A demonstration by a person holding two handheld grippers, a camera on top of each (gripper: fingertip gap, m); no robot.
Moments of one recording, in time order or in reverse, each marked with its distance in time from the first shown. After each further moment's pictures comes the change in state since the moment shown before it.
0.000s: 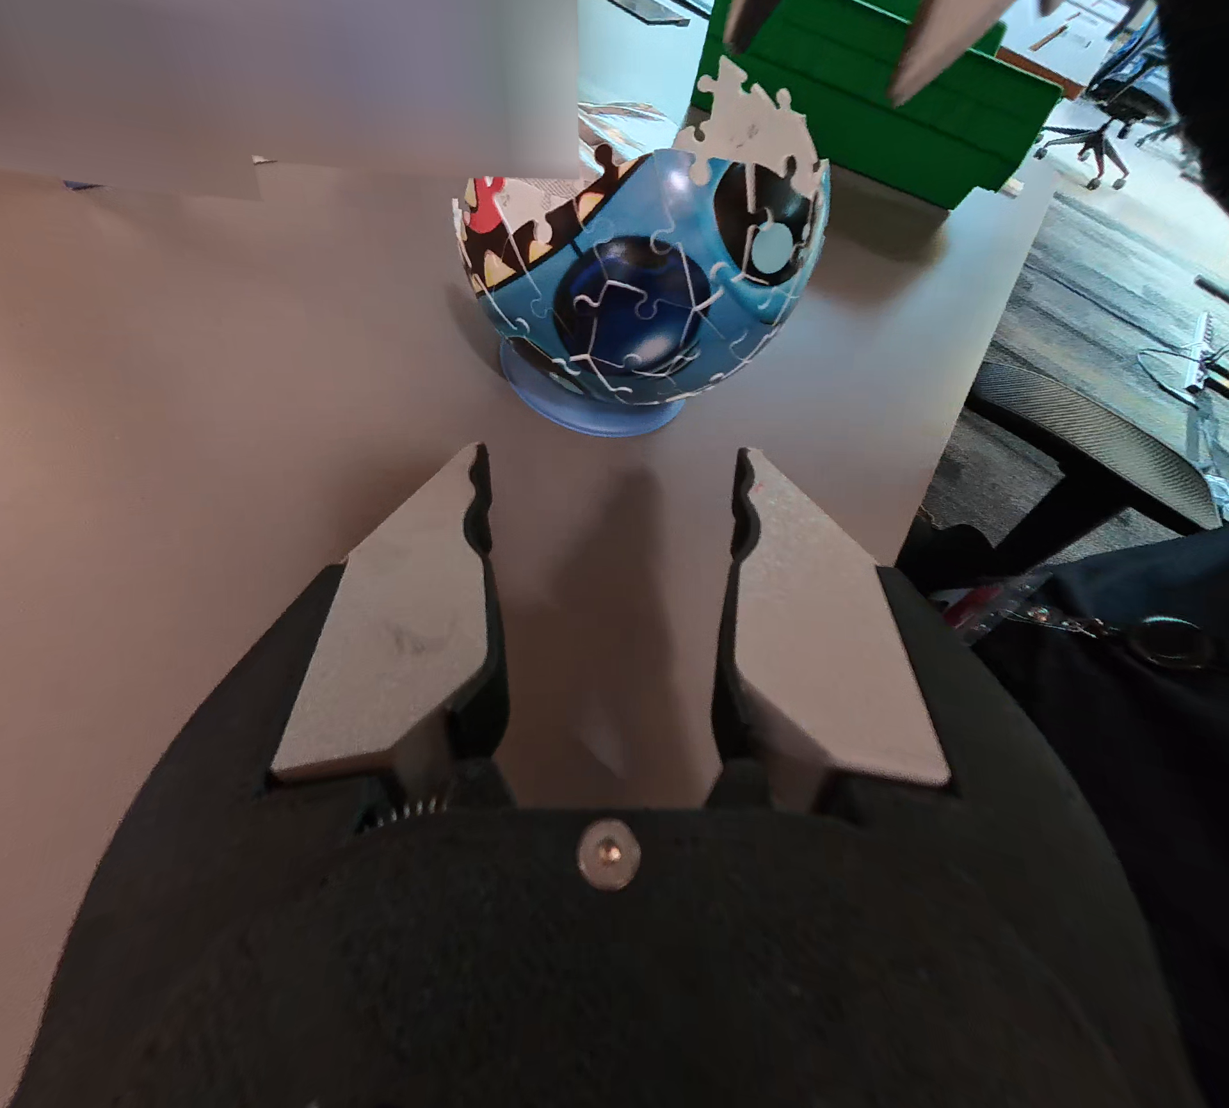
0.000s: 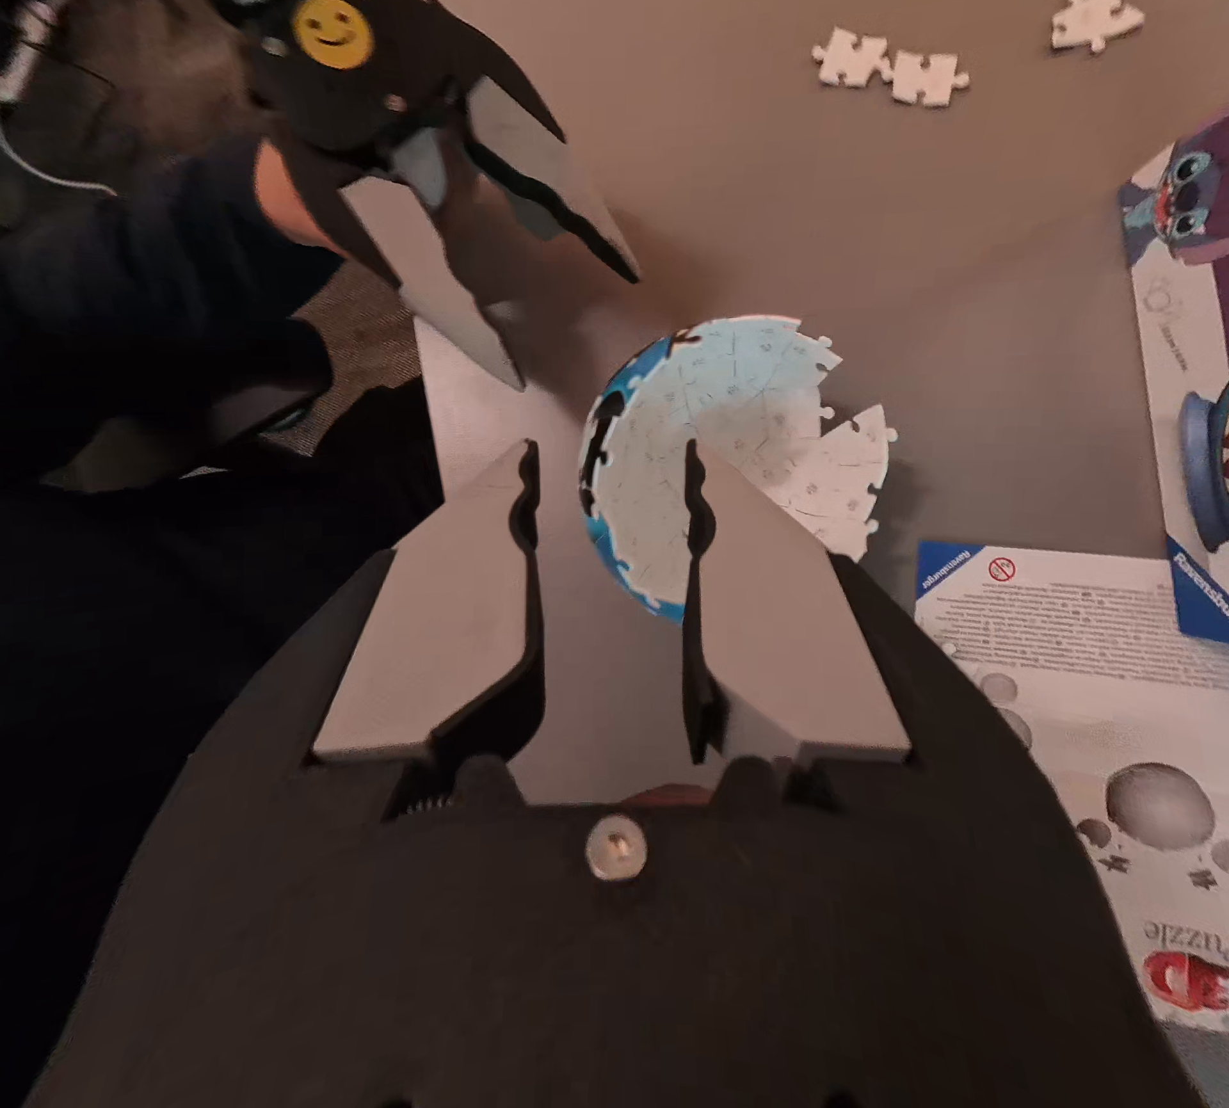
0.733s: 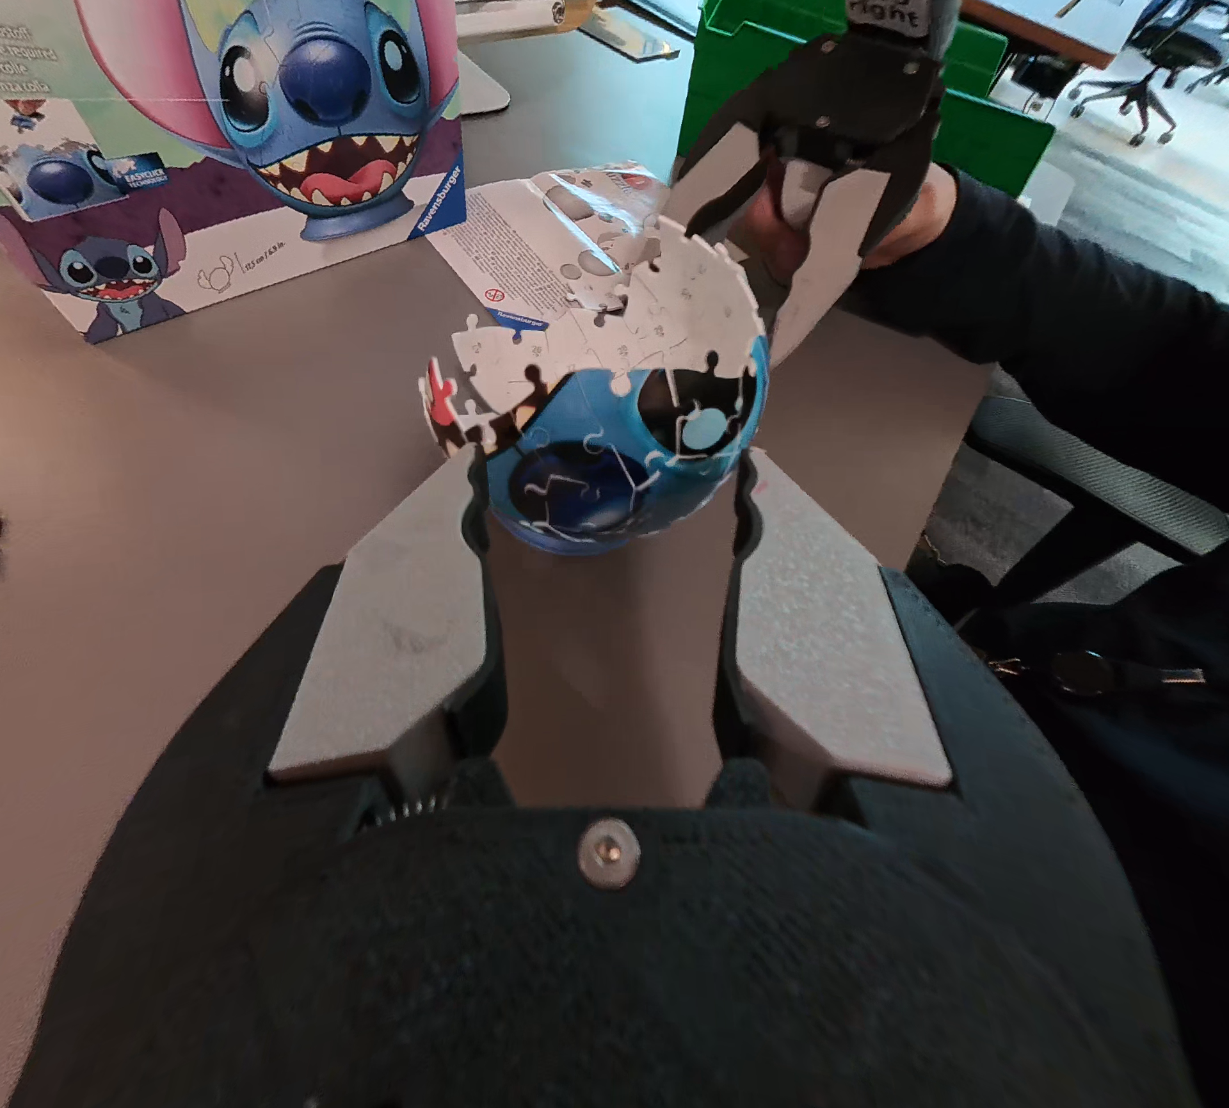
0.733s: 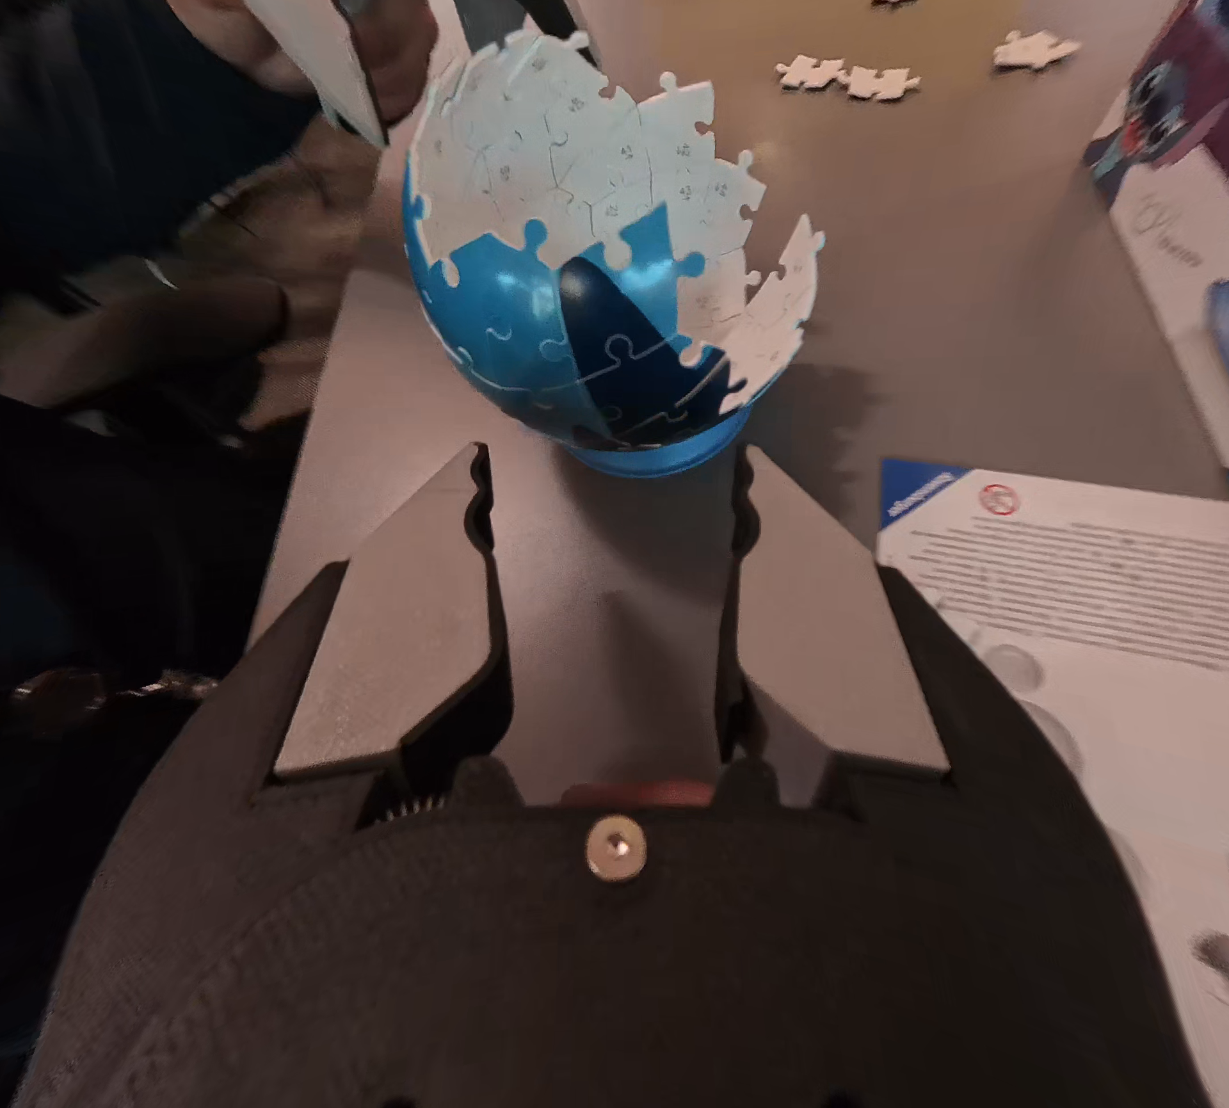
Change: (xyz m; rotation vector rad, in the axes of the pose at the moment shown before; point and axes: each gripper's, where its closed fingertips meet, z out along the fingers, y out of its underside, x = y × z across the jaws) left arm 0.018 -0.052 0.021 -0.025 -0.024 0.059; right arm 0.057 0.096 0.017 0.387 -0.095 -0.144
